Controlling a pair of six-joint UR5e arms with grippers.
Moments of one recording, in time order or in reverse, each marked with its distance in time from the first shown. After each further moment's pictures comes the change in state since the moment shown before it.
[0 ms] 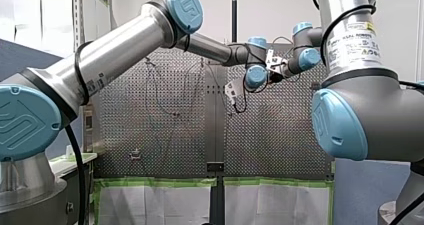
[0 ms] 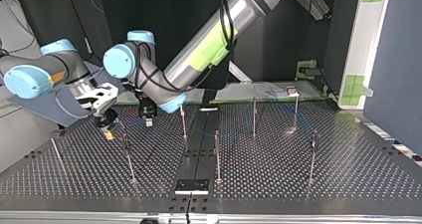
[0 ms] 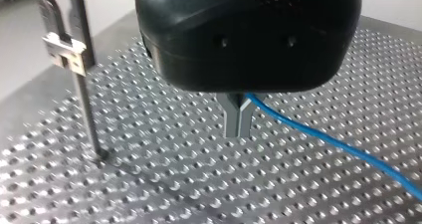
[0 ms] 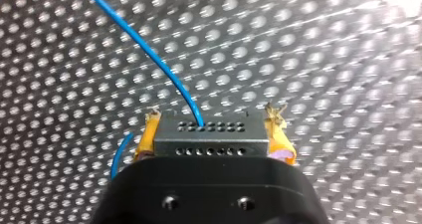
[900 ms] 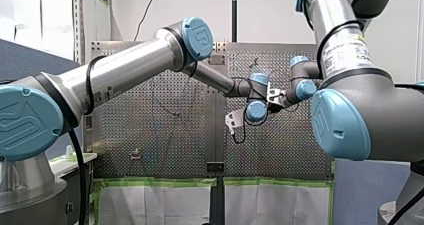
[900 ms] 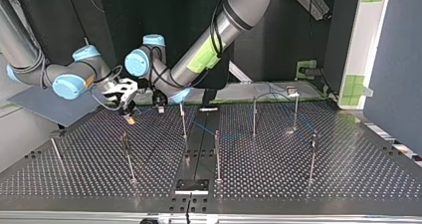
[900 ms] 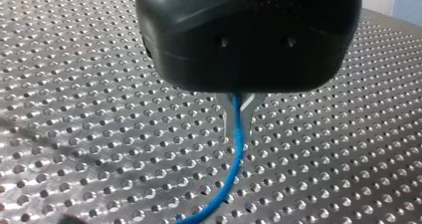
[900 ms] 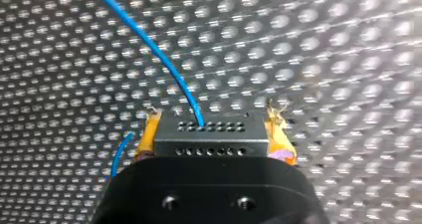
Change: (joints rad) left arm 0.014 -0.186 -0.013 0.098 0.005 0.006; right arm 0.007 0.209 0.019 -0.067 0.003 -0.120
